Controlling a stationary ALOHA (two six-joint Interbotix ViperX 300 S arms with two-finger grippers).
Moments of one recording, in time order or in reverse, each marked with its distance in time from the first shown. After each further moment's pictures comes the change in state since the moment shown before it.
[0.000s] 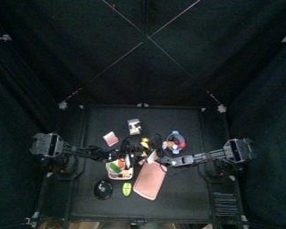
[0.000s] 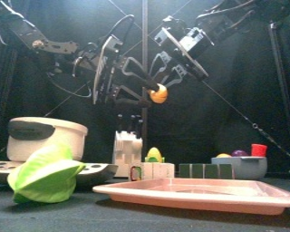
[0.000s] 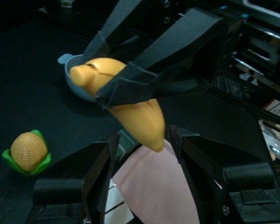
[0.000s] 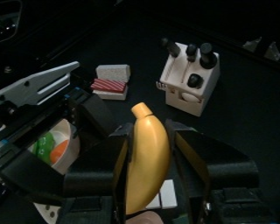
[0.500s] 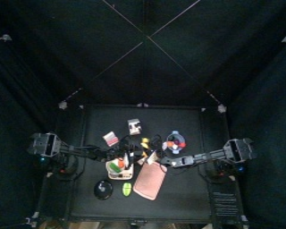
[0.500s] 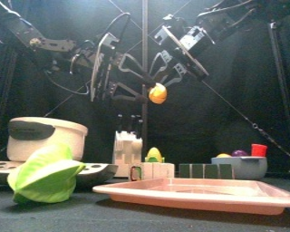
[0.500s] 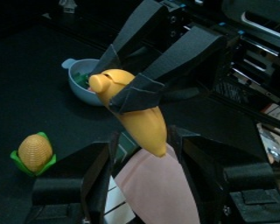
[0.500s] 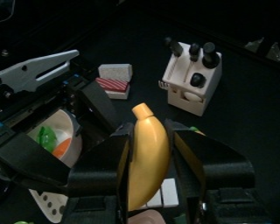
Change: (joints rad) left arm 0.005 -0.034 0.012 0.018 0.003 -0.002; right arm 0.002 -0.002 0.000 -0.003 0.003 -0.002
